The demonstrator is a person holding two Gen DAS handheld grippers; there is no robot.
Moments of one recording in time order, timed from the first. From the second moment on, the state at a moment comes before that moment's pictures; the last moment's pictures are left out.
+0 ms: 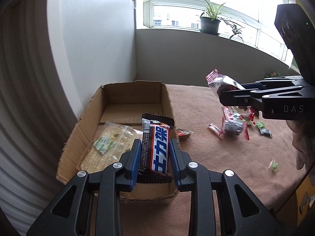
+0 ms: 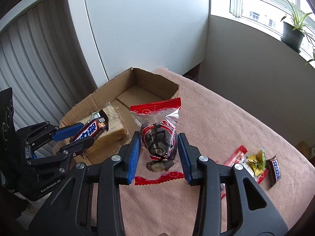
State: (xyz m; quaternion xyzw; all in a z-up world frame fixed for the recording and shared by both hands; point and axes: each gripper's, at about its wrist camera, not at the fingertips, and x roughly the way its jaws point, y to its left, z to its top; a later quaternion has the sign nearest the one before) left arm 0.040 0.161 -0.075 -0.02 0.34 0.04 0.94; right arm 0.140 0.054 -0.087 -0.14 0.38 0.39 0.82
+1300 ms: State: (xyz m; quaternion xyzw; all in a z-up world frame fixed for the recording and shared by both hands) left arm 0.036 0.147 -0.056 -0.06 0.32 0.02 0.95; right arm 0.123 -0.088 -0.075 -0.10 0.39 0.32 0.86
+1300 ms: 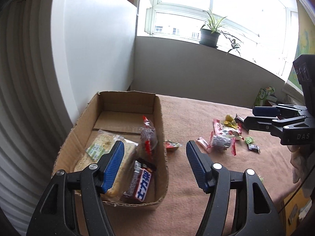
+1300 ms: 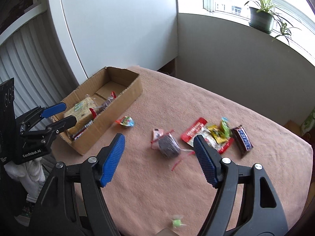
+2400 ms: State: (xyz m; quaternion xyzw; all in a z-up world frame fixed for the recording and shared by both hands) left arm 0.132 0.034 -0.123 -0.13 0.43 -0.11 0.88; right arm 0.076 -0.159 -0.169 -0.09 0.47 0.31 0.82
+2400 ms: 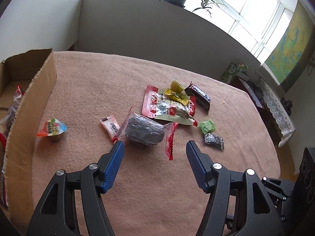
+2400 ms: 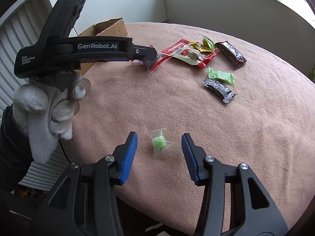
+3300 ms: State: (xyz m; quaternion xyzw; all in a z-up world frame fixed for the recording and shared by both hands) left arm 0.146 0.016 -0.130 -0.04 0.42 -0.07 0.90; right arm 0.077 -0.159 -0.175 -0.10 0.47 0.31 0.82
